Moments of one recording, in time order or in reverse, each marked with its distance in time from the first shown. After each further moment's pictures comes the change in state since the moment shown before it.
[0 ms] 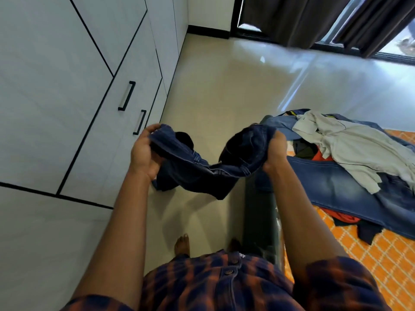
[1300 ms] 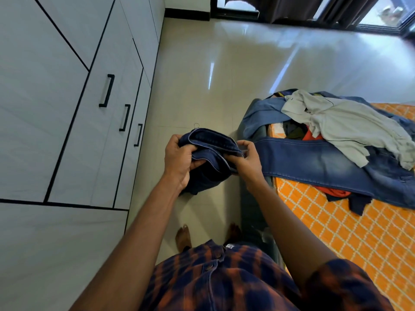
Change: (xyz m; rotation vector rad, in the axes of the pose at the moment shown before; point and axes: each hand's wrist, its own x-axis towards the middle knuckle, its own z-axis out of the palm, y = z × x) left_hand -0.048 -0.052 0.070 0.246 -0.010 -0.108; right_hand -0.011 0.084 -0.039 -0.445 -0.129 -0.106
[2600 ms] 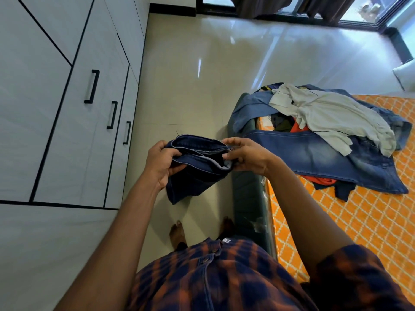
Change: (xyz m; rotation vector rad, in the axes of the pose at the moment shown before) left_hand 0.003 -0.009 -0.034 0.231 -0.045 -0.175; right_hand -0.008 -0.037 -0.041 -0.111 -0.451 0.240
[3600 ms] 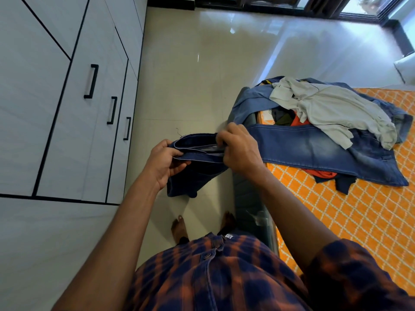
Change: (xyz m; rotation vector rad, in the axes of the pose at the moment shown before) left_hand -0.013 -0.007 -0.009 0.018 -0.073 -0.053; right_hand 0.001 0.020 0.042 -1.188 0.639 -0.764
